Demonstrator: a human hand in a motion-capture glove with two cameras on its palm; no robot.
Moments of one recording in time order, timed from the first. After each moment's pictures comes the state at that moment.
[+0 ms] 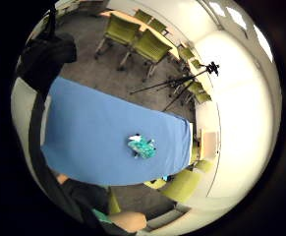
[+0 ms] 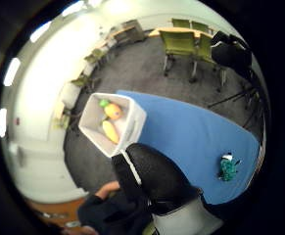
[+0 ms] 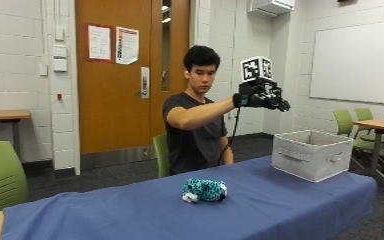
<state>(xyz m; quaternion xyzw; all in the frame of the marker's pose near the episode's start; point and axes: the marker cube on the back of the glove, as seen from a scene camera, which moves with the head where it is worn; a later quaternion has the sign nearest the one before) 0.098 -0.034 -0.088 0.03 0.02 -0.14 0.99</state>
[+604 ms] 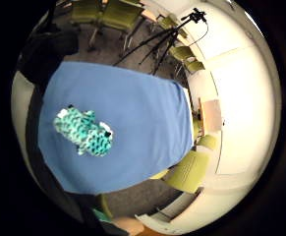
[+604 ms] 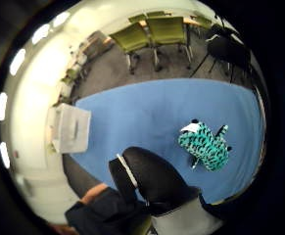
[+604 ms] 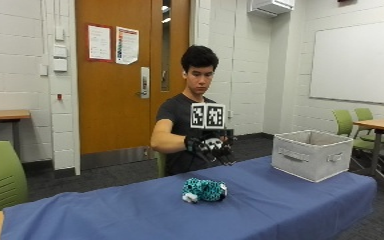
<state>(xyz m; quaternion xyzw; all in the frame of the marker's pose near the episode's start) 0.338 0.019 0.053 -0.01 0.08 0.07 0.99</state>
